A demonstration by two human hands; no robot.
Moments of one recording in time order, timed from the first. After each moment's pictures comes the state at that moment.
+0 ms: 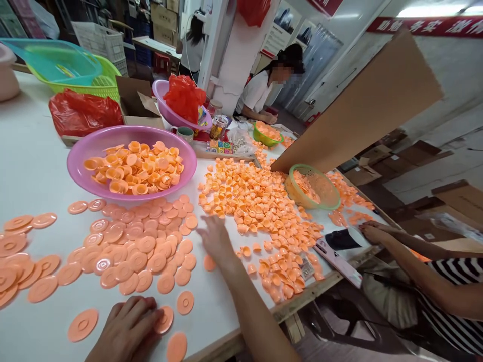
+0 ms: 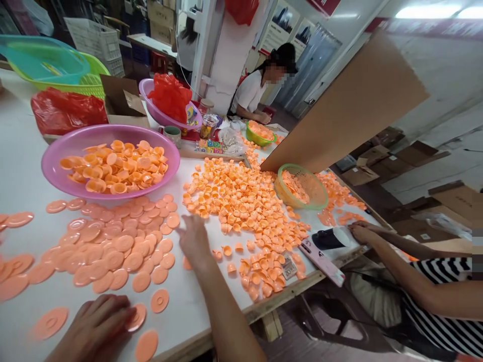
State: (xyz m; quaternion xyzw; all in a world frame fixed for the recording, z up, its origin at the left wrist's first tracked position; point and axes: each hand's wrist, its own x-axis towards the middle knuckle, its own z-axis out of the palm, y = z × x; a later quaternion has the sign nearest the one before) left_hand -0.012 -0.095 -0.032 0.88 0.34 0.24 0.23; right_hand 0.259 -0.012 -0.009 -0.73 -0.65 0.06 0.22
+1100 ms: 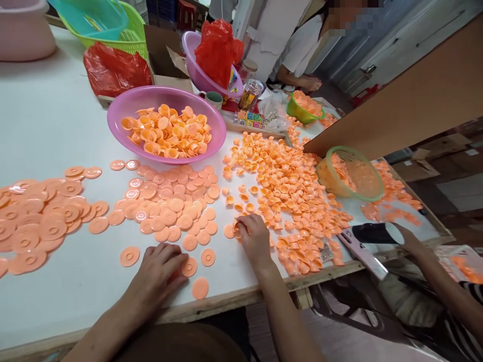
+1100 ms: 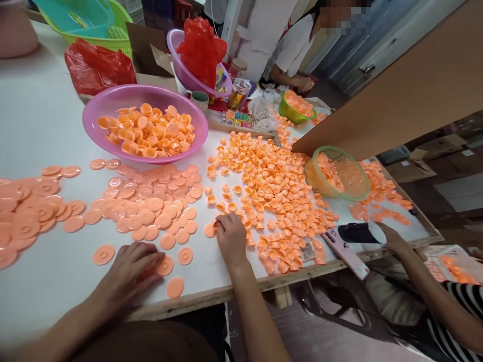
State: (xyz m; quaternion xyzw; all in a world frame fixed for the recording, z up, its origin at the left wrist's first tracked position) left_hand -0.024 -0.091 -0.025 0.88 0.37 0.16 0.26; right_hand 0.267 -0.093 -0.003 -0.72 -0.61 0.07 0.32
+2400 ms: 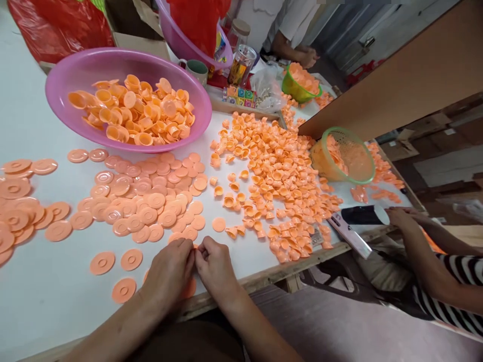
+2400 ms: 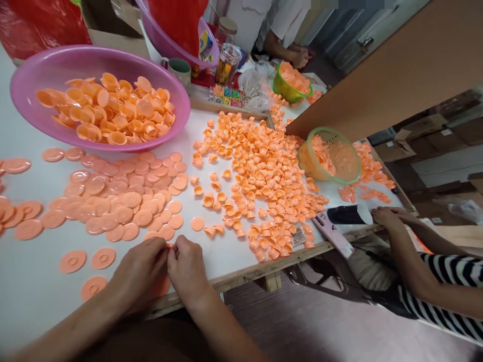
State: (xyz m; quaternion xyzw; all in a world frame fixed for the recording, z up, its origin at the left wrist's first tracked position) left_hand 0.055 -0.088 -0.005 0.78 0.49 0.03 0.38; right_hand 0.182 -0.135 -0.010 -0.75 -0.49 0.35 0.28
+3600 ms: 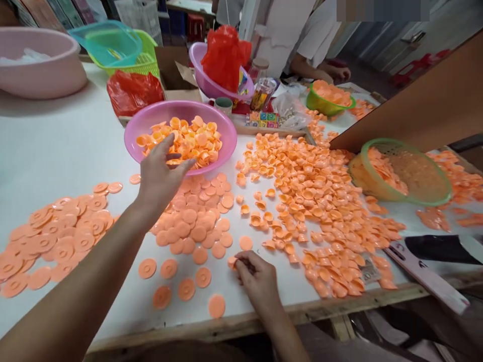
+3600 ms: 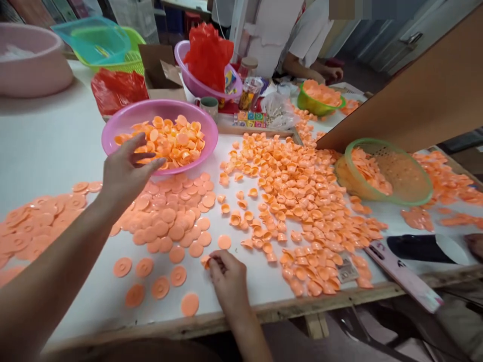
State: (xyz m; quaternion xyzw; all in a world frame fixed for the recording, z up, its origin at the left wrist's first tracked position) left_hand 0.035 0.099 0.095 0.65 0.55 0.44 0.28; right_hand 0.210 -0.130 -0.007 -0.72 -0.40 0.40 0.40
